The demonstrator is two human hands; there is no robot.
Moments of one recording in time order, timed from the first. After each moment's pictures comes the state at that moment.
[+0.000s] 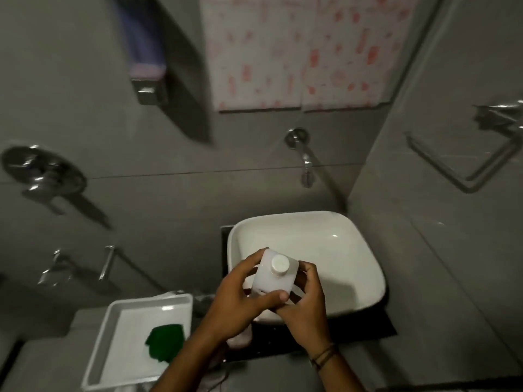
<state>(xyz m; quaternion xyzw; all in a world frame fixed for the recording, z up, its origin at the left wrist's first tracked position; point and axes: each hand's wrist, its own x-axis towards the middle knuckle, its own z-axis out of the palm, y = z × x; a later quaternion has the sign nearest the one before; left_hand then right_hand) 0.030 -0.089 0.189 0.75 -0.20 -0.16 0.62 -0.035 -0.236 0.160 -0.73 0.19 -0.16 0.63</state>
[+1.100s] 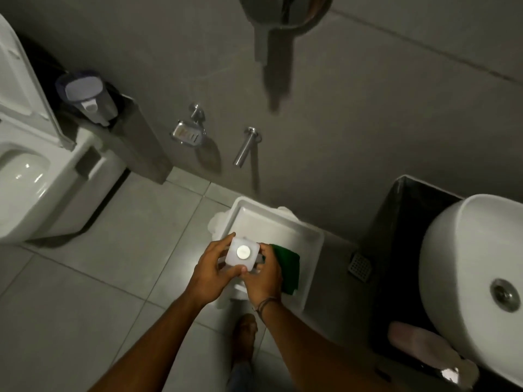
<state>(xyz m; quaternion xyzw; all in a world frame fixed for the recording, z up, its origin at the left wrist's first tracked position) 0.065 0.317 -0.123 0.76 0.16 -0.13 0.62 0.081 0.178 -0.126 -0.80 0.19 0.16 0.54</state>
